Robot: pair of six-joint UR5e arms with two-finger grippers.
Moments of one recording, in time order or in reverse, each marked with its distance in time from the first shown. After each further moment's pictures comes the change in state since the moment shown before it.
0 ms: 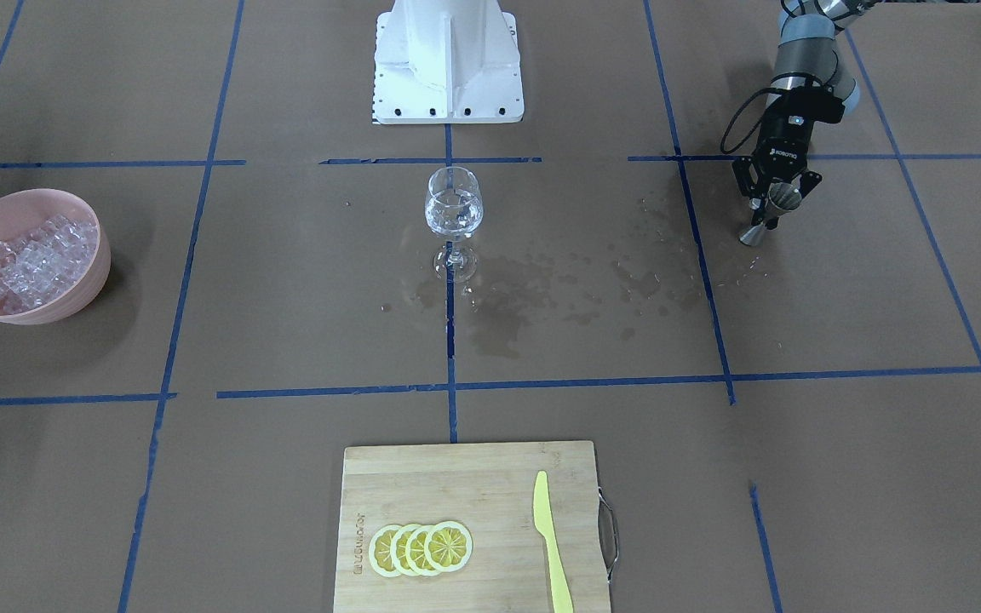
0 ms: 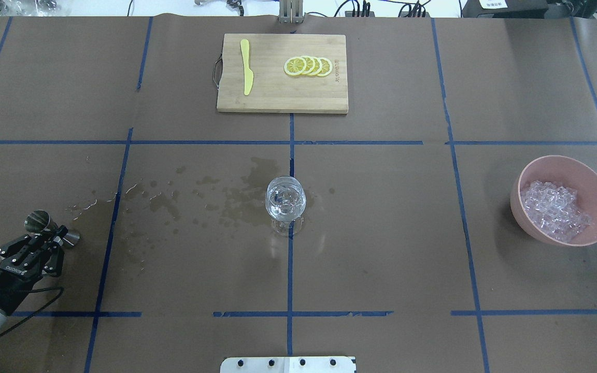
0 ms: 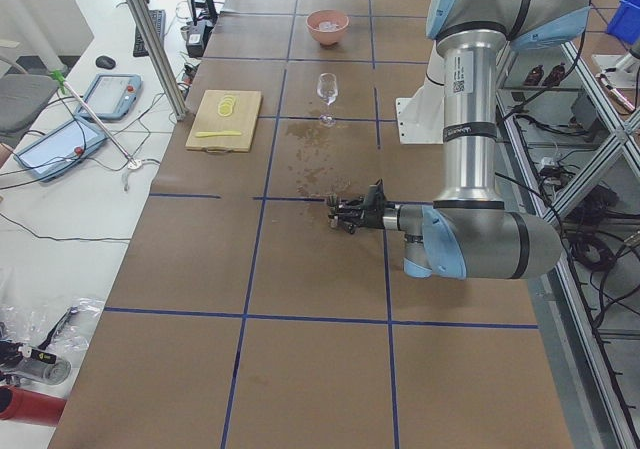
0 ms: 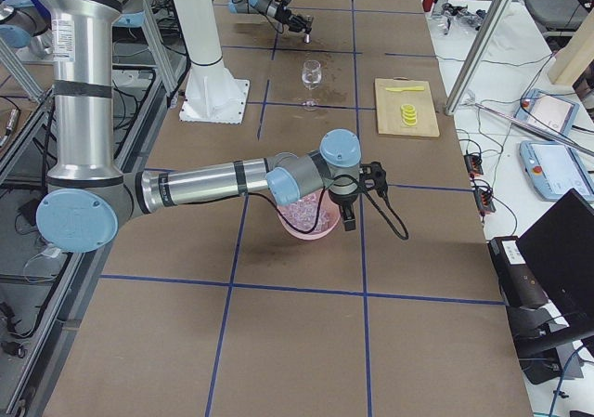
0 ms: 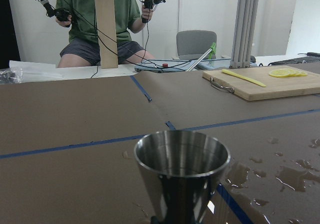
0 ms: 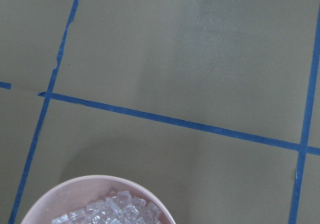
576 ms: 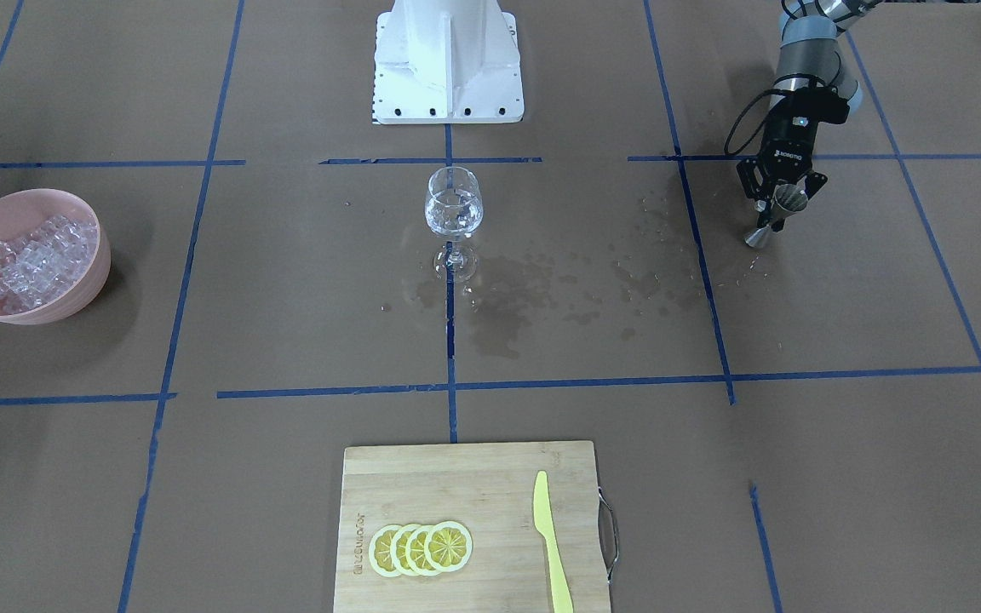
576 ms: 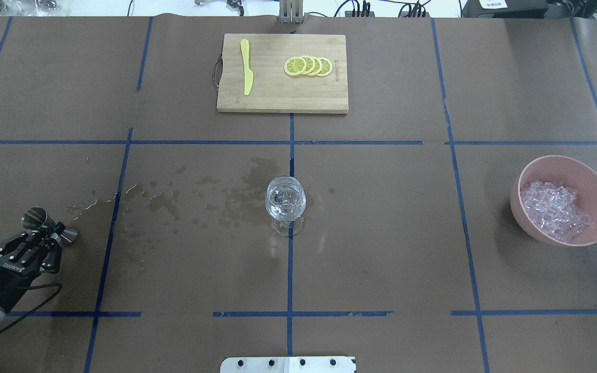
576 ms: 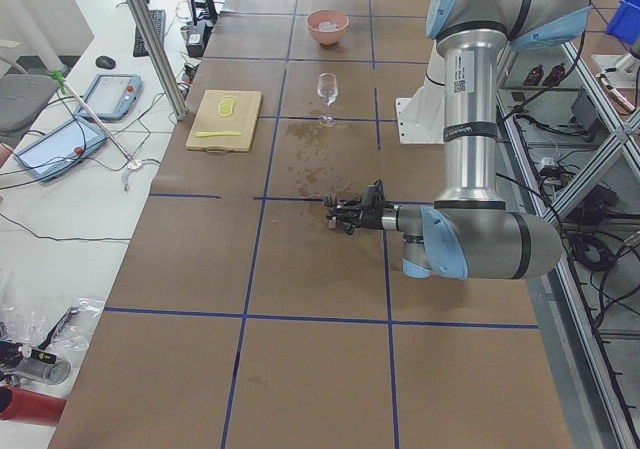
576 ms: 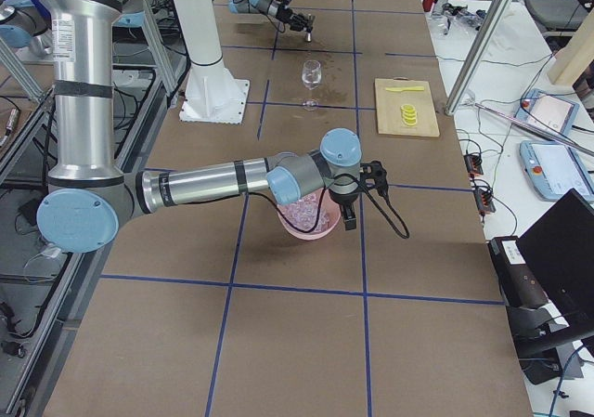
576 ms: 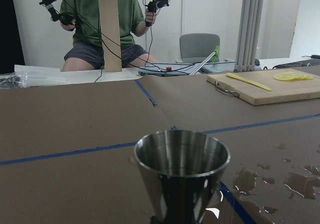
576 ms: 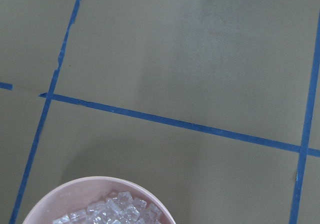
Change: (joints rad) left arm -0.013 0.000 0.001 0.000 0.004 0.001; right arm 0.000 0.002 0.000 0.001 0.000 -0.001
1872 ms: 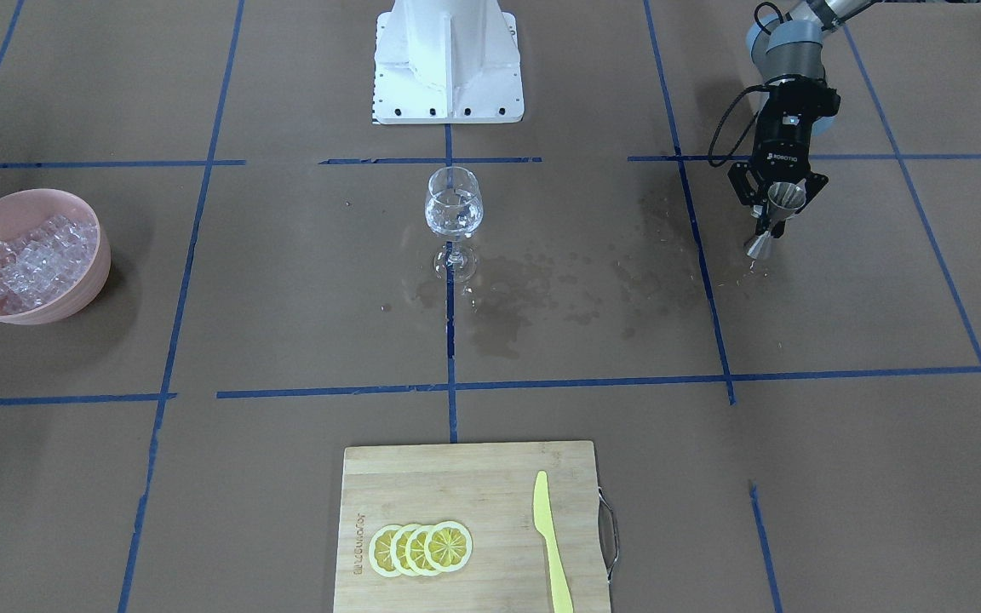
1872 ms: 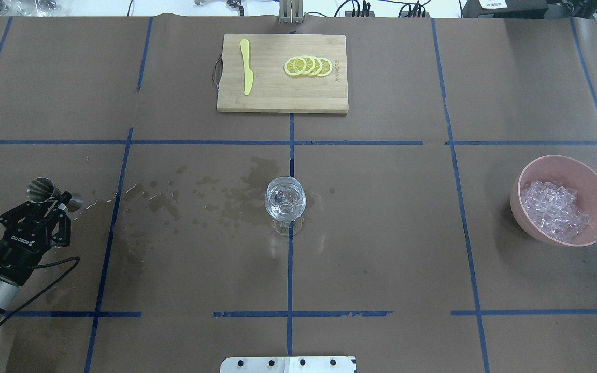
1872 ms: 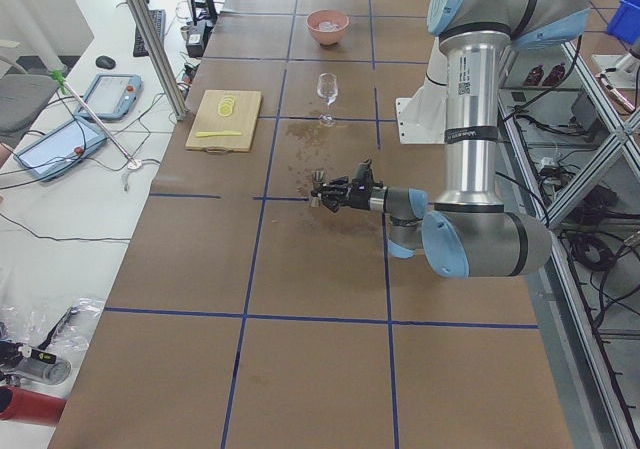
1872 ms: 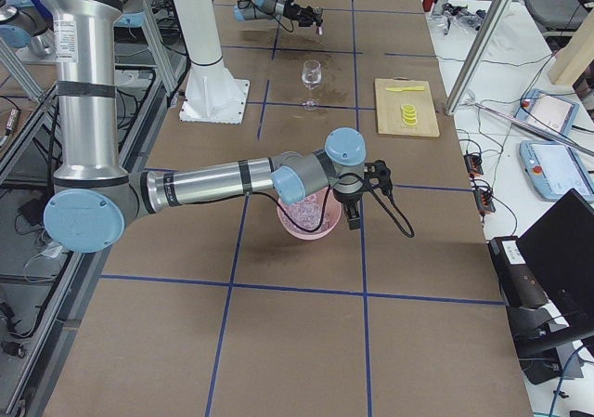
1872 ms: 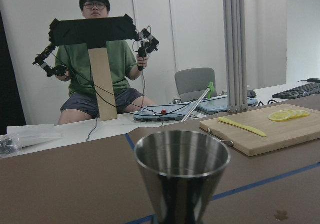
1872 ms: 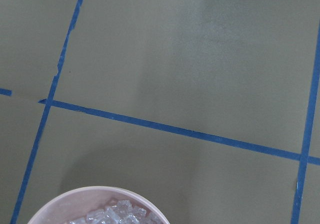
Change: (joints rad) left arm -0.112 -0.066 -0.049 -0.064 -0.002 0.286; right arm 0.000 0.023 -0.019 -0.001 -0.003 0.000
